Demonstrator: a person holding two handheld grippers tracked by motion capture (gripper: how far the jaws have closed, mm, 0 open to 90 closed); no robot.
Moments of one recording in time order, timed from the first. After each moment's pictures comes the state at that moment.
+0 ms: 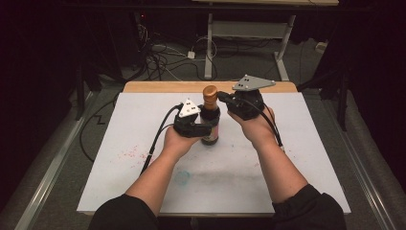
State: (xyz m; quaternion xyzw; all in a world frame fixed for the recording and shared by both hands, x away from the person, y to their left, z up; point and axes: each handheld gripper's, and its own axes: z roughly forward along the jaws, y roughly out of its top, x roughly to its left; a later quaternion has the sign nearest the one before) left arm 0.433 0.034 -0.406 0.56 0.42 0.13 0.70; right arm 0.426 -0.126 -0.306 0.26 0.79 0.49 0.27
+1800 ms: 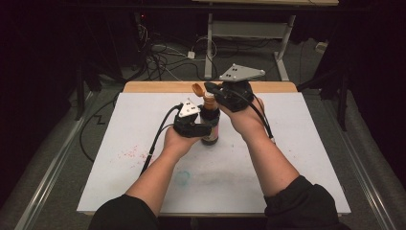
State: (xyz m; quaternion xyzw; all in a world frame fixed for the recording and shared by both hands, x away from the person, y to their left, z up) left arm 0.433 0.034 -0.406 0.56 0.42 0.13 0.70; right arm 0.426 -0.098 -0.280 0.24 0.78 0.51 0.28
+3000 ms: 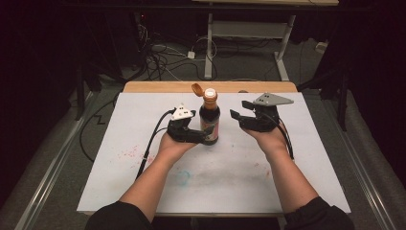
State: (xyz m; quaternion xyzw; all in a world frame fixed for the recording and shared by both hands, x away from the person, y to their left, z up) left arm 0.427 0.056 -0.424 0.56 0.45 0.09 0.69; right arm 0.434 -0.182 -0.368 0.32 0.77 0.50 0.25
